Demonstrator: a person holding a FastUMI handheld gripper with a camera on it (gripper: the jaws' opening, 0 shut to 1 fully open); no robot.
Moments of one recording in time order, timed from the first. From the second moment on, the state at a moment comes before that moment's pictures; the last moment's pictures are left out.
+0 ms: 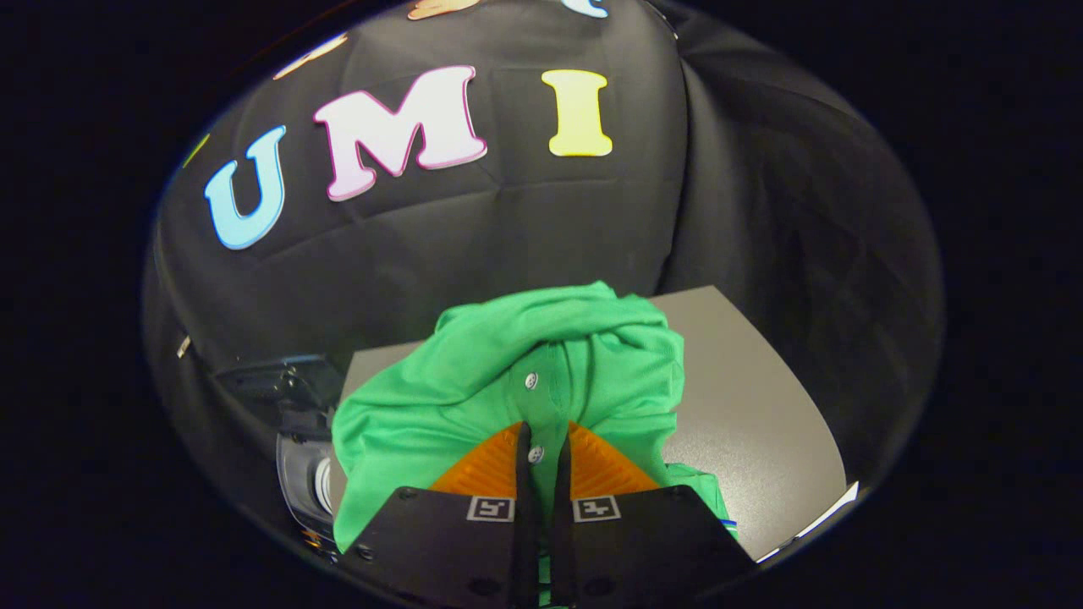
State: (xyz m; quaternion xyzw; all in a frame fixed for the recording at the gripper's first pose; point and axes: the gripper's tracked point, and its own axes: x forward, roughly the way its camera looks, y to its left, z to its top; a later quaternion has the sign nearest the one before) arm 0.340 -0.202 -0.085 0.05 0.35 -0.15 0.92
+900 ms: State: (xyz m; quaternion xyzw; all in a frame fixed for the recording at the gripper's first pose) arm 0.315 -0.001 0.038 0.05 0.28 -0.09 0.96
